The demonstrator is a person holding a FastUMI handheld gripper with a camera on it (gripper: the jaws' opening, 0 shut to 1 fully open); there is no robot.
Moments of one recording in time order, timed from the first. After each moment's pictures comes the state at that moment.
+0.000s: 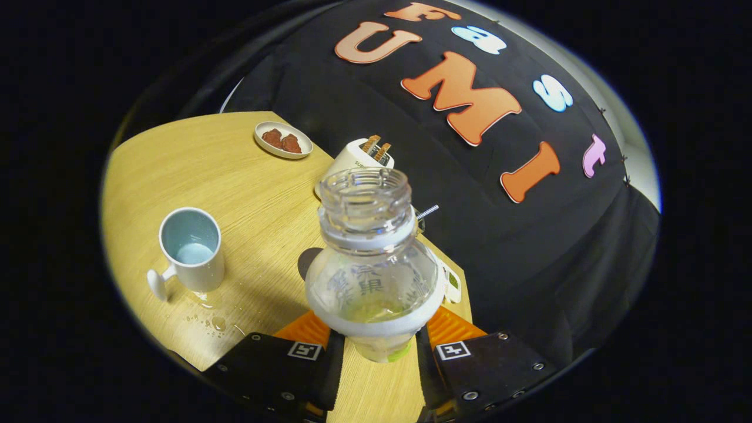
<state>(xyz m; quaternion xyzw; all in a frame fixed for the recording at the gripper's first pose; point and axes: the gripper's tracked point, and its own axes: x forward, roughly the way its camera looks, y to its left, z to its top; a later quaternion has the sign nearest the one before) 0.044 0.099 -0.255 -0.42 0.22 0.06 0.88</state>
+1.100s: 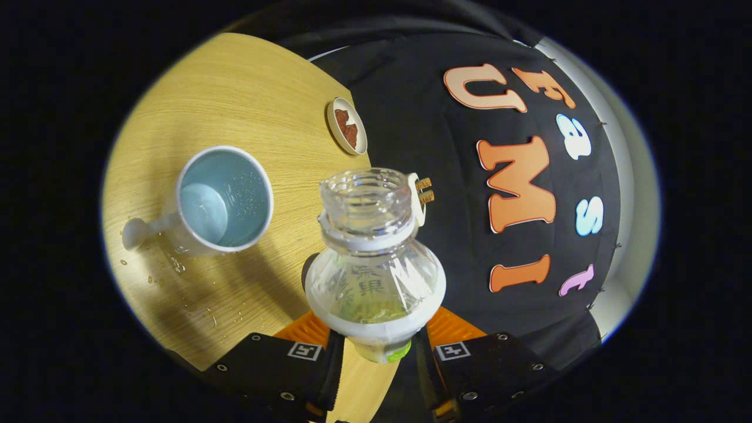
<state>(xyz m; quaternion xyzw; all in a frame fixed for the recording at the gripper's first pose) 0.050 0.168 -0.279 -0.65 0.11 0.09 0.74</state>
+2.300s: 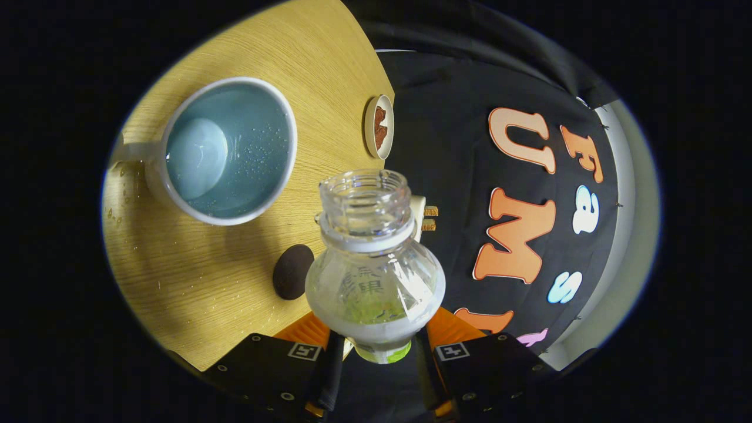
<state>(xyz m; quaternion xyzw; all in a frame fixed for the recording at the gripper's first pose) 0.083 0.182 -0.277 -0.77 0.05 0.11 0.63</state>
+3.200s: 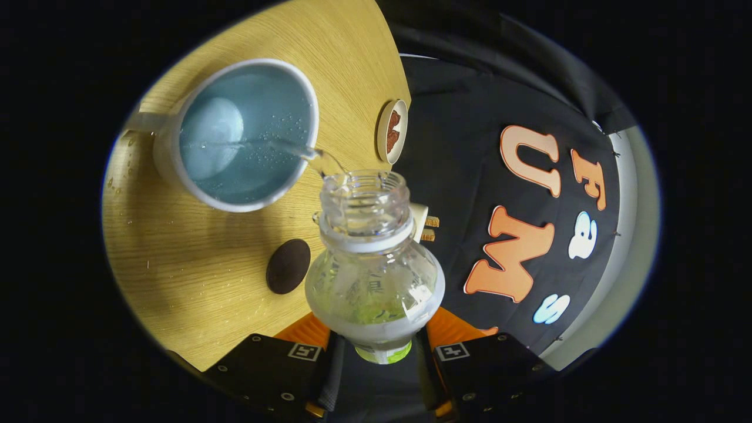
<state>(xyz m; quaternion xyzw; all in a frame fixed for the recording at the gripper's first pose) 0.089 0.185 -0.274 -0.81 0.03 0.12 0.57</state>
